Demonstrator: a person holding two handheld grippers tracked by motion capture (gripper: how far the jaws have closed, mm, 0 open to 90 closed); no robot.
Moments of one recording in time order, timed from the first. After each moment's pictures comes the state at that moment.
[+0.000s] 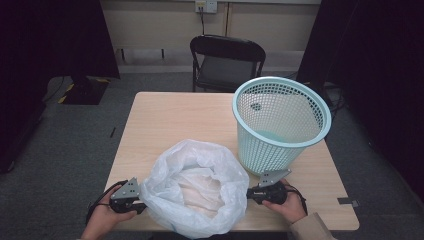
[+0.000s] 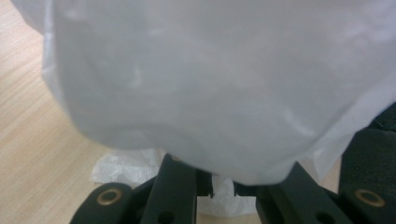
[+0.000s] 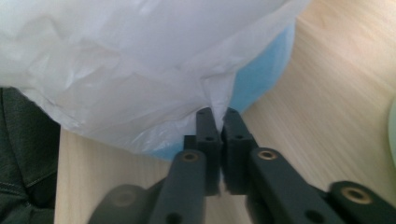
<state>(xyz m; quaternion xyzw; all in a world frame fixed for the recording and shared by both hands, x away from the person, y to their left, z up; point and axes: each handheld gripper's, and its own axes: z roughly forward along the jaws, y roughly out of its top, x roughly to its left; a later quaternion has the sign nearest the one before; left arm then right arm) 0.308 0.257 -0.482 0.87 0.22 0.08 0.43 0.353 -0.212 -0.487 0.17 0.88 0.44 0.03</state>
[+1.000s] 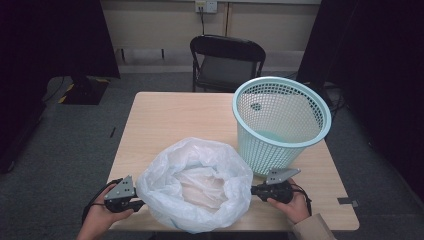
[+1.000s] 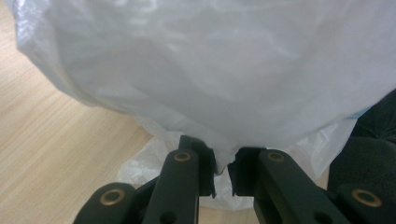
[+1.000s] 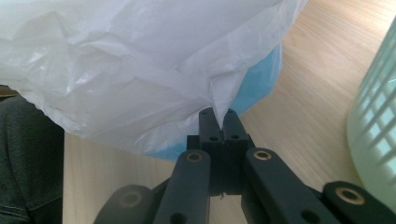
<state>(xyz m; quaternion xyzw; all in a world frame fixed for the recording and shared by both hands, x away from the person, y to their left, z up) 0.304 0.260 -0.464 0.86 0.21 0.10 0.46 0.349 -0.224 -0.476 0.19 0.86 0.47 0.05</state>
